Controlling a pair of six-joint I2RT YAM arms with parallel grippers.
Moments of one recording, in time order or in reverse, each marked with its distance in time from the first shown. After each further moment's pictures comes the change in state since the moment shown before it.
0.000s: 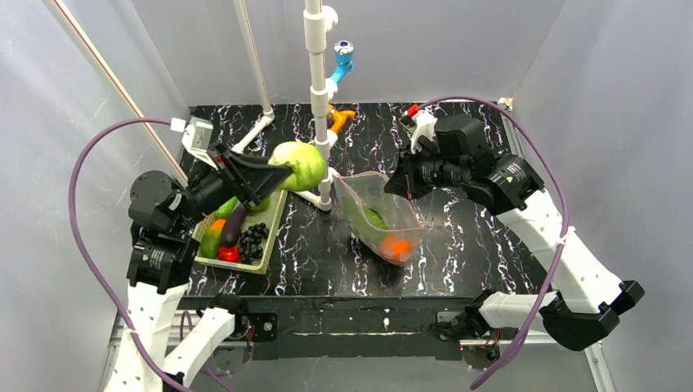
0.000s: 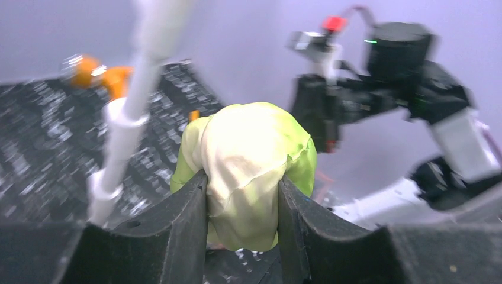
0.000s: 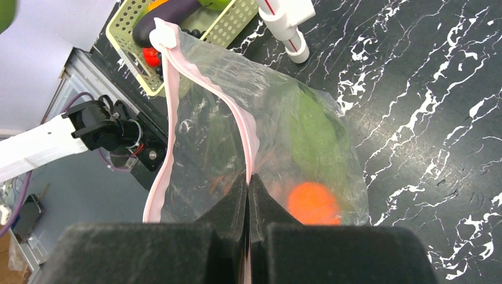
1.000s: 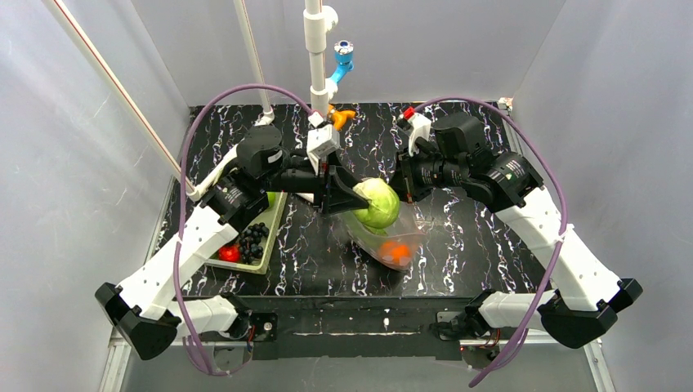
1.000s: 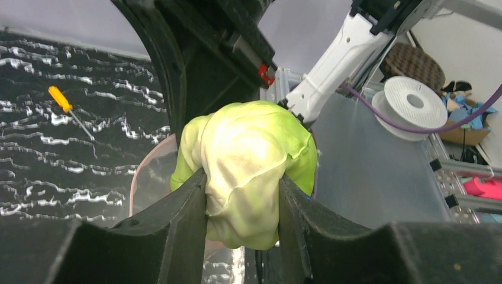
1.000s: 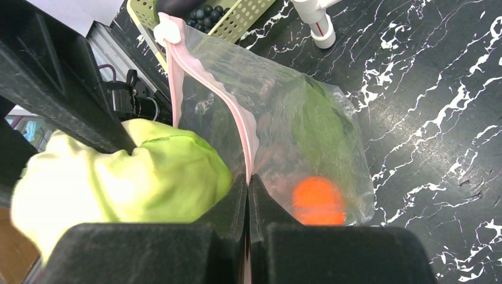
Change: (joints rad) left arm -0.483 0.429 0.097 0.086 0.260 0.458; right arm -0.002 0.019 0.027 -0.047 -0.093 -0.020
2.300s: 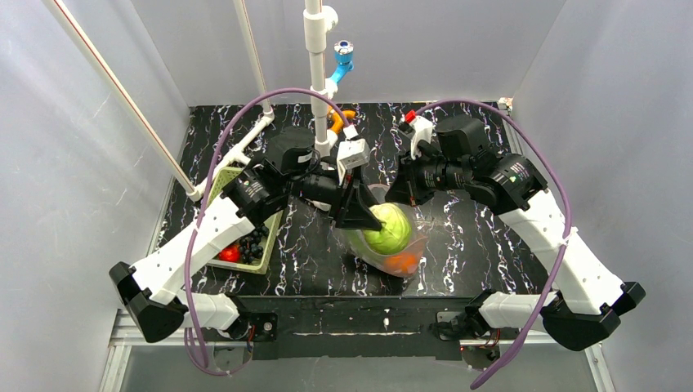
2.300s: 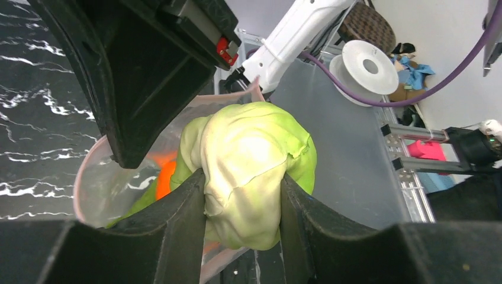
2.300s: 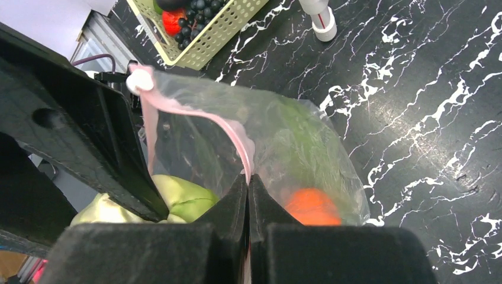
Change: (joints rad) left arm -0.116 0.106 0.089 -0.160 0.035 0.006; right arm -0.004 -0.016 0.000 -0.030 -0.003 -0.023
